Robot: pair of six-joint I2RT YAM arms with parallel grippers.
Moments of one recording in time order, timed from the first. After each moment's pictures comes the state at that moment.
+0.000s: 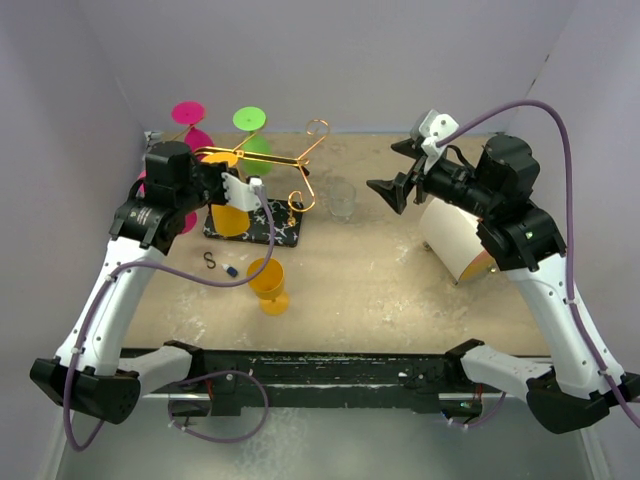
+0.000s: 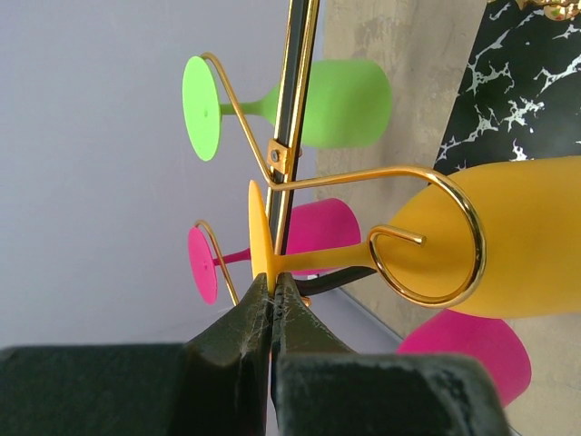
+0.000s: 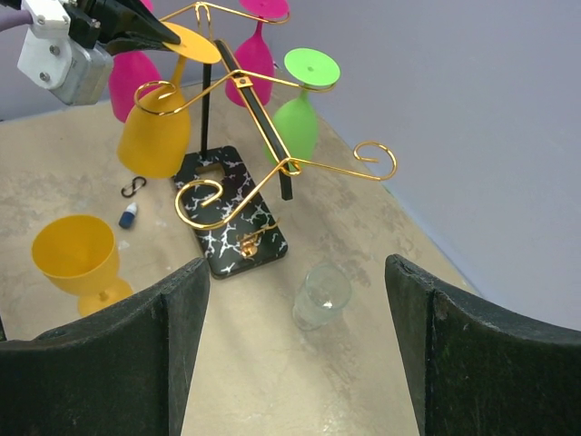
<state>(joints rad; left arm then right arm) -0.27 1.15 1.34 -0.67 0.14 1.37 0.43 1.09 1.50 -0.48 -0.47 -0.29</state>
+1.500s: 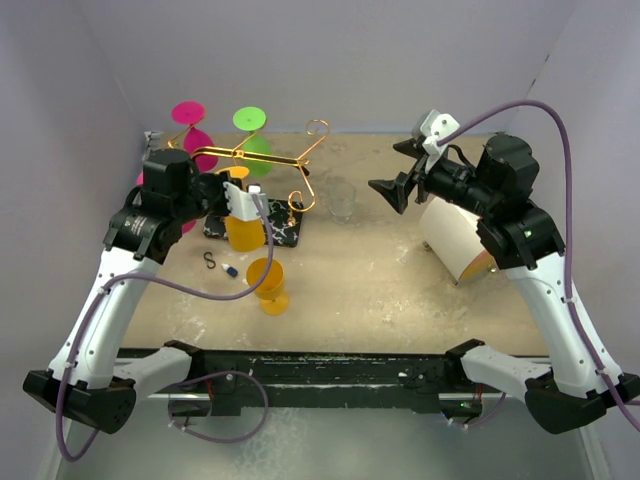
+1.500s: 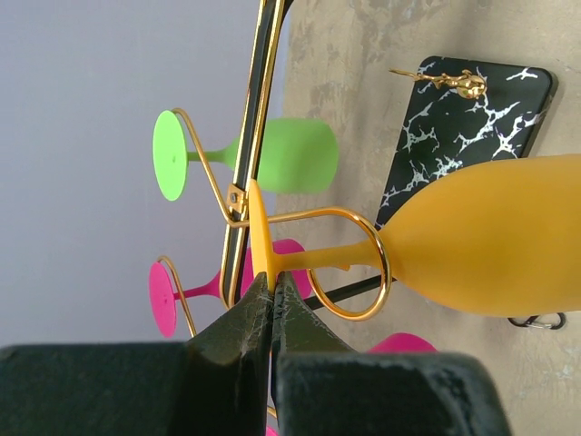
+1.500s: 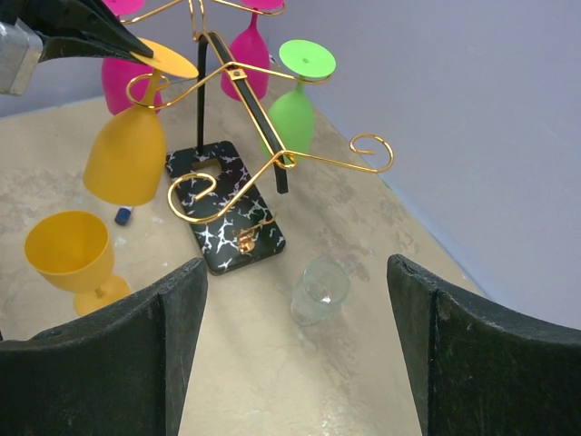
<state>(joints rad) -0.30 1.10 1.34 -0.73 0.25 1.26 0.41 1.09 1.48 -0.48 -0.49 -0.29</state>
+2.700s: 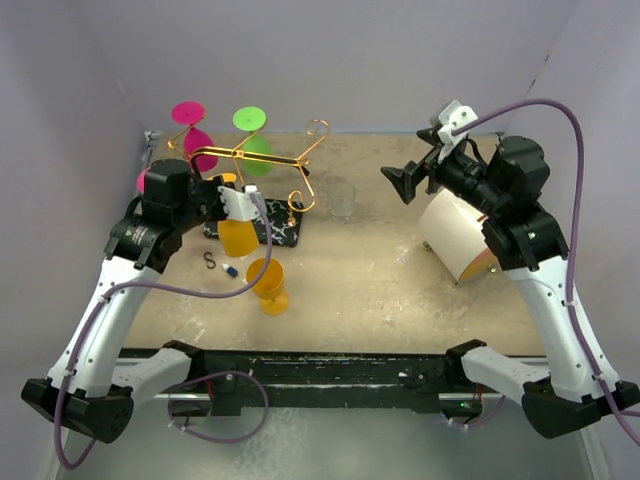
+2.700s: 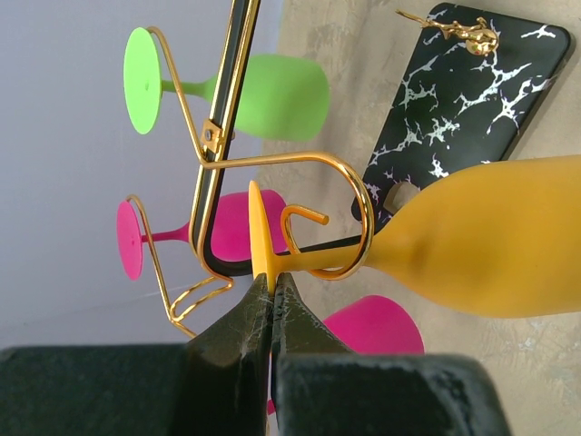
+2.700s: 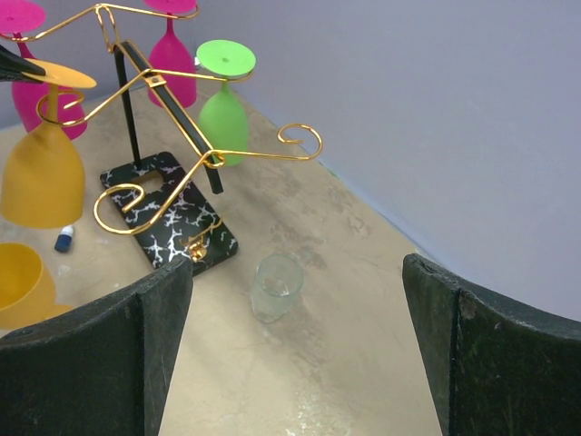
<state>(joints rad) -0.30 1.04 1.26 -0.72 0.12 1.17 0.33 1.07 1.45 -0.41 -0.39 -0.25</state>
